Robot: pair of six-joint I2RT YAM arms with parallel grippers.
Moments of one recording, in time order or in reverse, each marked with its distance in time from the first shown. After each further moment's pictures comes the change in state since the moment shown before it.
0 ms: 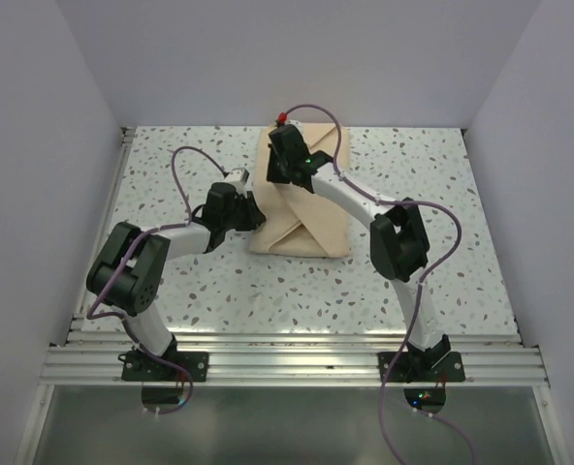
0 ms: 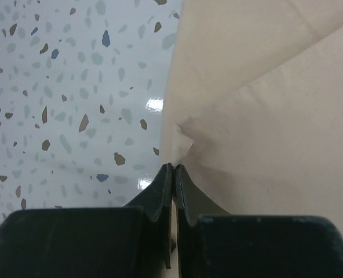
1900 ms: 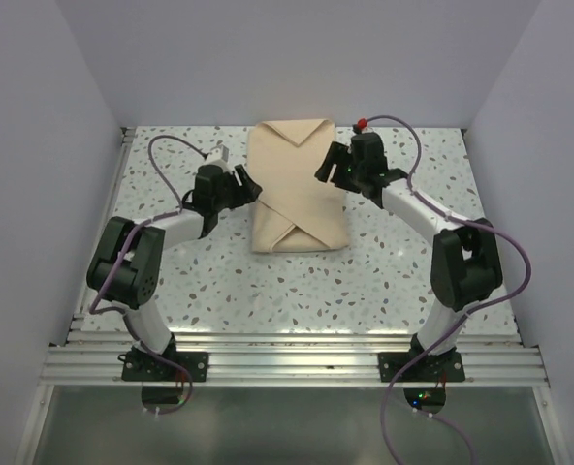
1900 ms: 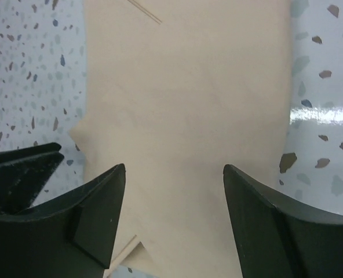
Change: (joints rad) left arm 0.096 0.023 0.103 0.062 -0.047 -0.120; right arm -0.275 -0.434 -0.617 0.257 -0.216 0.034
